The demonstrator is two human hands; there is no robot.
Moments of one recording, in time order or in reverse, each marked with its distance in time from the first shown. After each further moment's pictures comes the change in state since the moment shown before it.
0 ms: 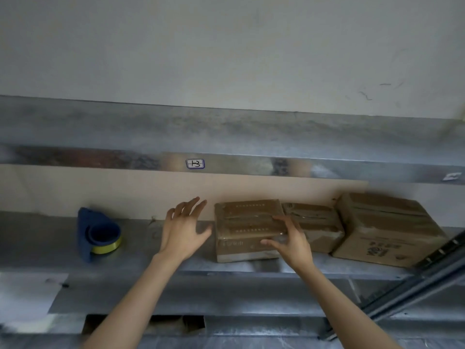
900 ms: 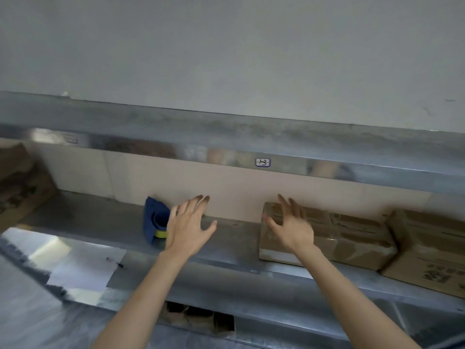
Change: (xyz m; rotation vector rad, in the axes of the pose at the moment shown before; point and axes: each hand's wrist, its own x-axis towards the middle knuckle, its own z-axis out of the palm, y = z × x) left_hand -0.067 -0.078 -0.052 0.049 0.155 -0.146; right_hand 0.012 -0.123 0.046 -0.327 -0.114 -0.083
